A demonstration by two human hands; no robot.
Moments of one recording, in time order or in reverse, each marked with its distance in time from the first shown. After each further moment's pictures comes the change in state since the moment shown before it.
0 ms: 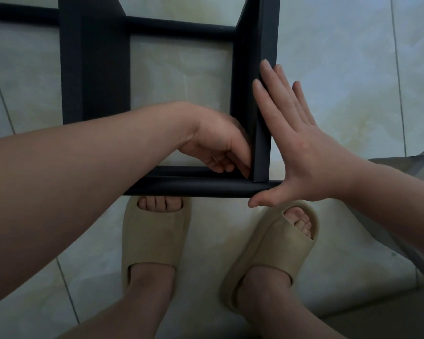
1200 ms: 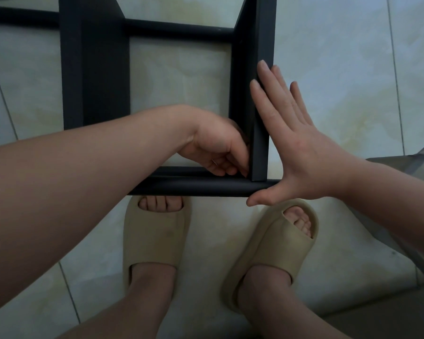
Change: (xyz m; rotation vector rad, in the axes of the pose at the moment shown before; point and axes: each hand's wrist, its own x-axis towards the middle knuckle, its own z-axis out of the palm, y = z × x) left_hand 0.000 -0.002 0.004 -0.043 0.005 -0.016; right_hand 0.001 -0.003 -0.001 0.005 0.001 0.007
